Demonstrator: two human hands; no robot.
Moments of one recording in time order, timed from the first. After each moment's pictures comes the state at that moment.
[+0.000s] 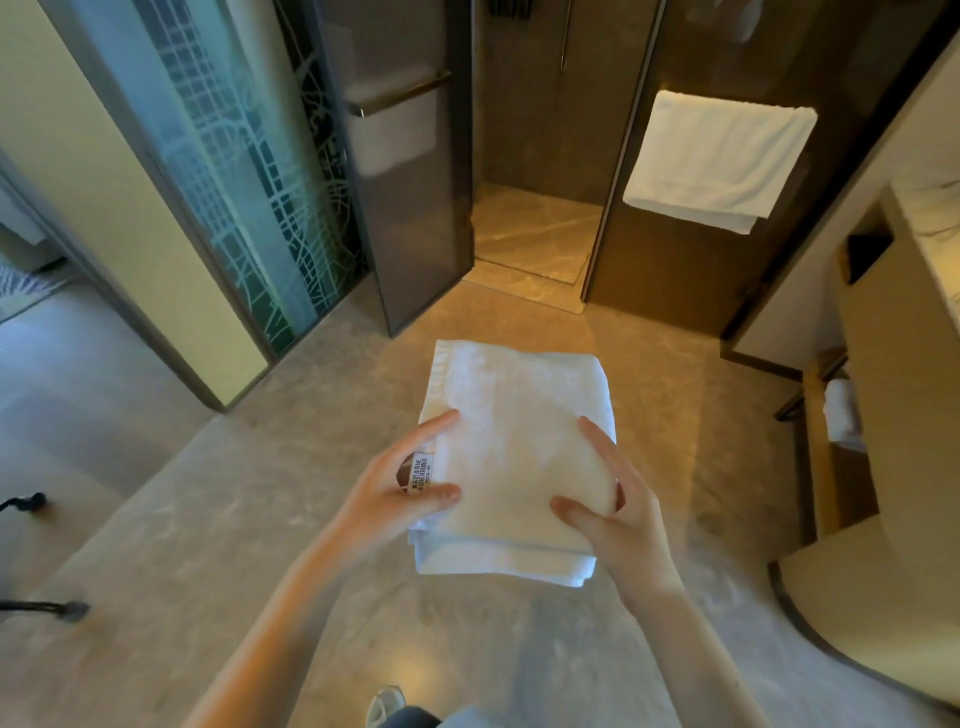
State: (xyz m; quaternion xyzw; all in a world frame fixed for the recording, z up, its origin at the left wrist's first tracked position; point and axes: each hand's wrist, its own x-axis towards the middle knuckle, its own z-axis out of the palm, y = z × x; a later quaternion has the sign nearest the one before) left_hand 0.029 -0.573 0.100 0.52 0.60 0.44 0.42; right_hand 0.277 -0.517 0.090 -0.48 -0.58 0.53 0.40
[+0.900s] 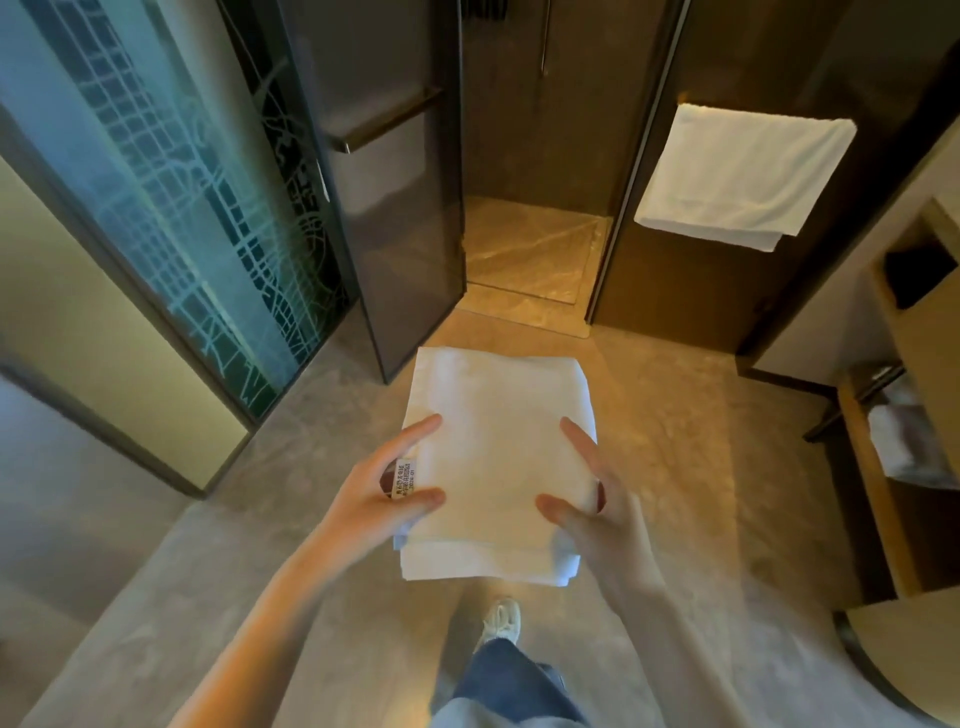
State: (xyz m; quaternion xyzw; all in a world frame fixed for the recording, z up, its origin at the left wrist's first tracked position) left_hand -0.202 -0.366 0.089 0.53 0.60 0.40 0.45; right_hand 0.047 -0.328 0.081 -0.50 -0.53 0.55 0.41
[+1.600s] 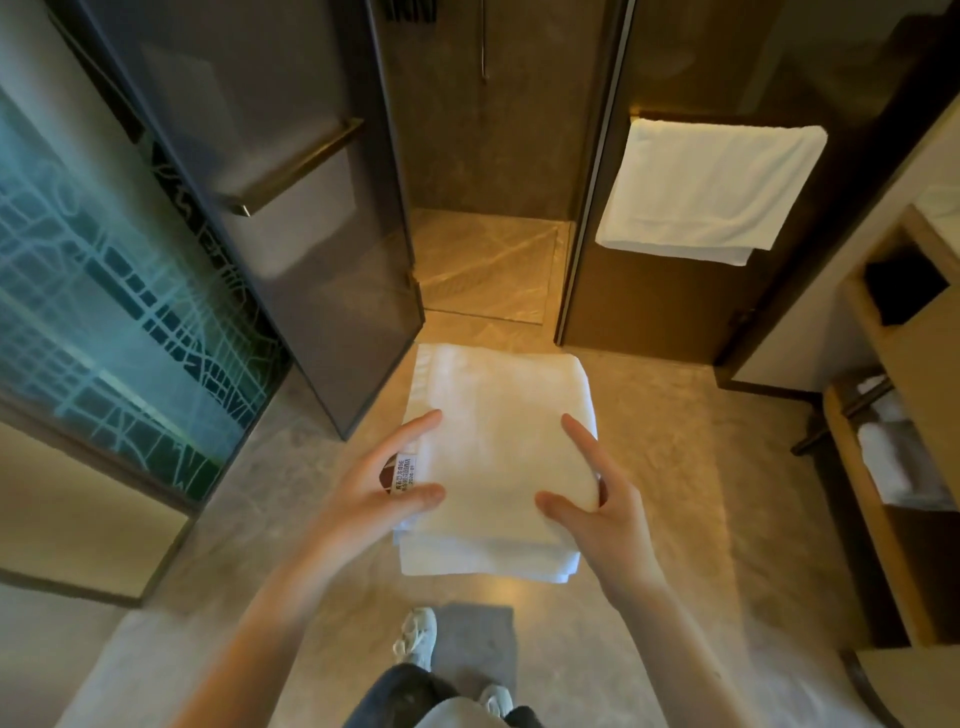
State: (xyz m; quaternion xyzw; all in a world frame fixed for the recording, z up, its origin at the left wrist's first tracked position) left_hand -0.193 -0.101 0.102 0.58 0.58 0.35 0.45; right_hand 0.062 -0.094 0.087 -0.52 -0.51 0.52 0.45
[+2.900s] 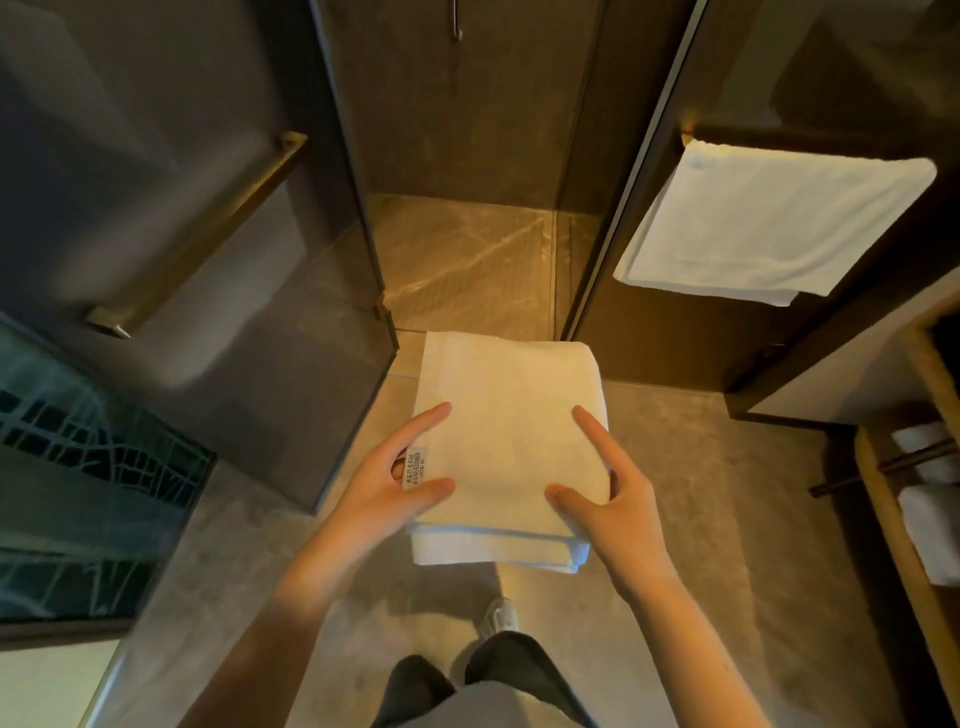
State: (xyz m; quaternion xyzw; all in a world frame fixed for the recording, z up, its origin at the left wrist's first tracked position) left_hand -0.294 0.282 0.065 0.56 0.53 0.37 0.52; right_hand -0.042 0.266 0.076 -0.57 -0.49 0.50 0.43
